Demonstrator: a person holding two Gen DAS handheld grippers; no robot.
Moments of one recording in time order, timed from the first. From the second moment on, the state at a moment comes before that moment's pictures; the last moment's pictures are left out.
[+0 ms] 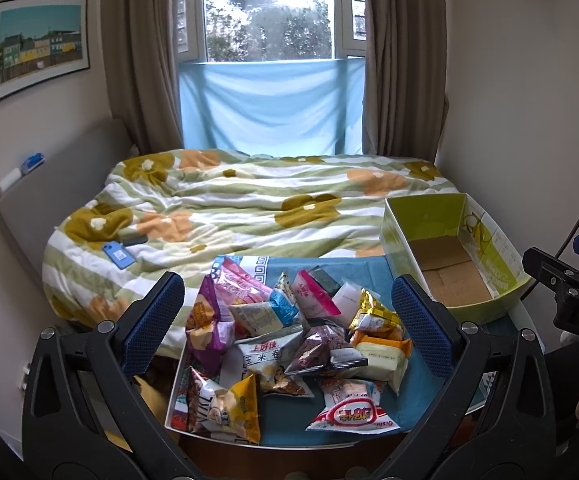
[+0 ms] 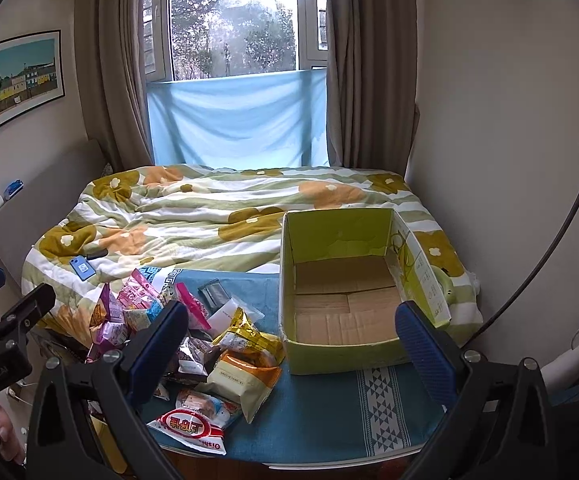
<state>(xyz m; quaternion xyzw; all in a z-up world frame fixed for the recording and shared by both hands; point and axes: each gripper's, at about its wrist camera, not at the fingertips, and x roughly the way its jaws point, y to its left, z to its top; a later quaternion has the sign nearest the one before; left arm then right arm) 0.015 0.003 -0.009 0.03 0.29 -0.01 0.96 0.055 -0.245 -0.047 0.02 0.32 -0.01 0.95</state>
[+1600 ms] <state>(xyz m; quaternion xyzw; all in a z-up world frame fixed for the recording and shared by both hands) 0.000 -0.003 0.005 0.02 0.28 -0.01 0.96 0.051 -0.252 -0.037 0.03 0.32 0.00 0.95</state>
